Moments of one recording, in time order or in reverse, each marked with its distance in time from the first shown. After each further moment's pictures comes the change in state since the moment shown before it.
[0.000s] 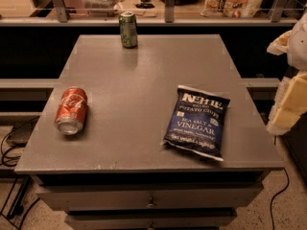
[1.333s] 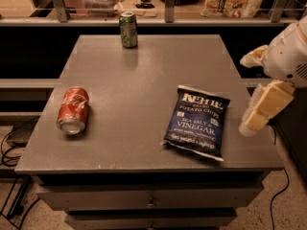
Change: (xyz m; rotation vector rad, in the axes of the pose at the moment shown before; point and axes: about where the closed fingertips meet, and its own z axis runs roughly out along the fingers) arm -0.033 0.001 0.043 -0.112 -0.248 0.007
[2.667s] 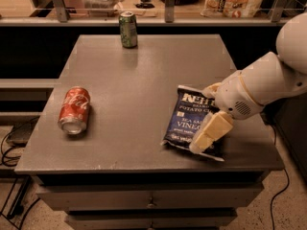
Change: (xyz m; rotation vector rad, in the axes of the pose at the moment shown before) arm -0.026 0.016 0.113 -0.096 -0.169 0.111
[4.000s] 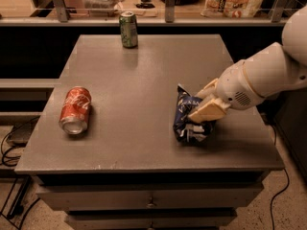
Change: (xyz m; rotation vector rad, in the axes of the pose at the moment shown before) arm -0.018 -0.019 -0.013 0.085 -0.044 0.006
